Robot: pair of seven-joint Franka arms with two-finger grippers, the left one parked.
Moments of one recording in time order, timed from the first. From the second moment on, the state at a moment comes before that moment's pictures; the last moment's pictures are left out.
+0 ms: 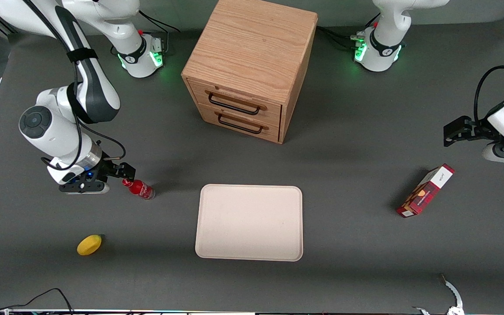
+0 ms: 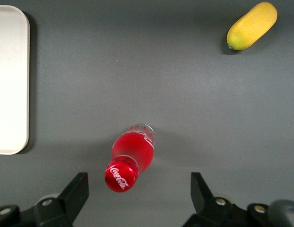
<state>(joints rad) -0.01 0.19 0.14 -2.08 -0.05 2.36 0.17</state>
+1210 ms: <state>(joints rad) -0.01 0.21 0.15 -2.11 -0.05 2.42 0.16</state>
